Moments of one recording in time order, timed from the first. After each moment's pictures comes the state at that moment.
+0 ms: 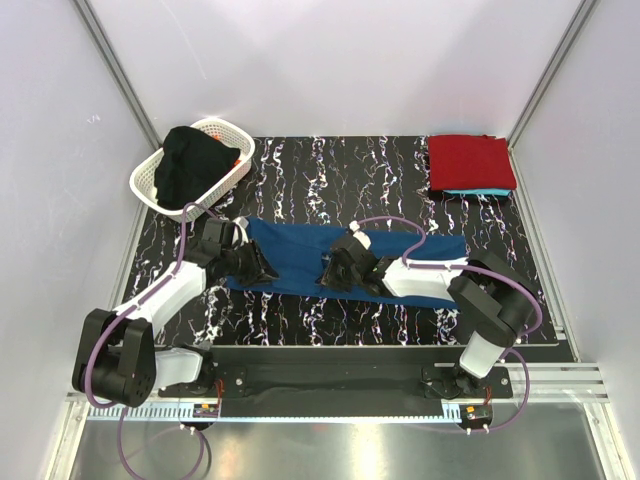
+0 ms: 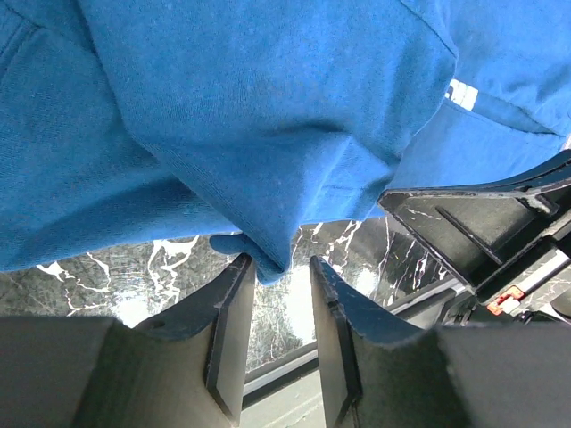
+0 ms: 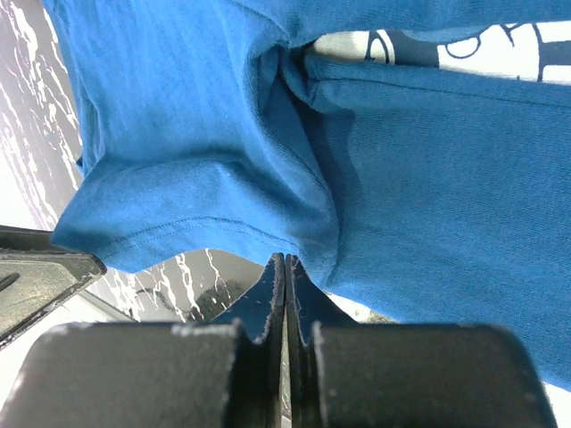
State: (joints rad) left arm -0.25 1.24 0.65 -0.37 0.41 -0.66; right arm 0.88 1.70 0.86 0.05 0.04 1.15
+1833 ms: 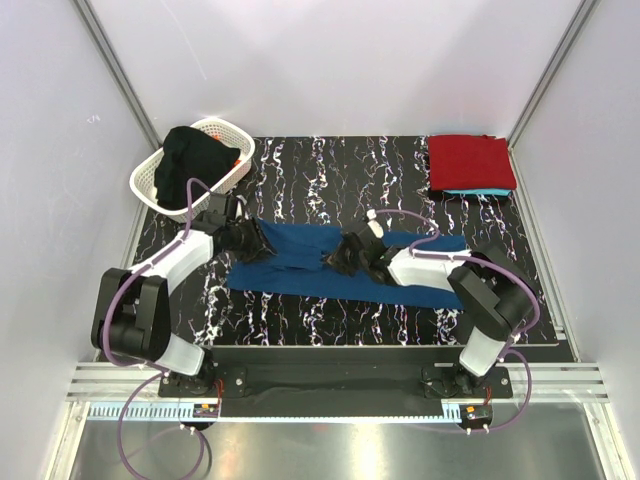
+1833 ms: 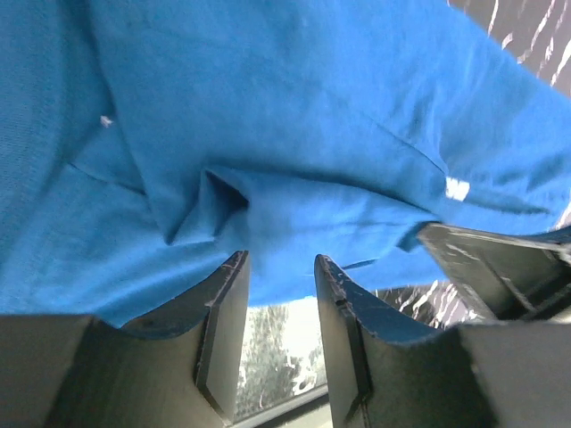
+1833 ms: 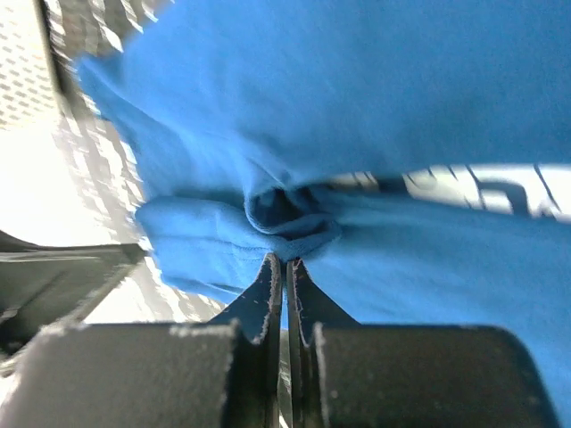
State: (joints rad) left arm -0.21 1.47 0.87 -0.41 0.35 -0.65; right arm 0.77 1.73 0.88 0.12 0.06 1.27
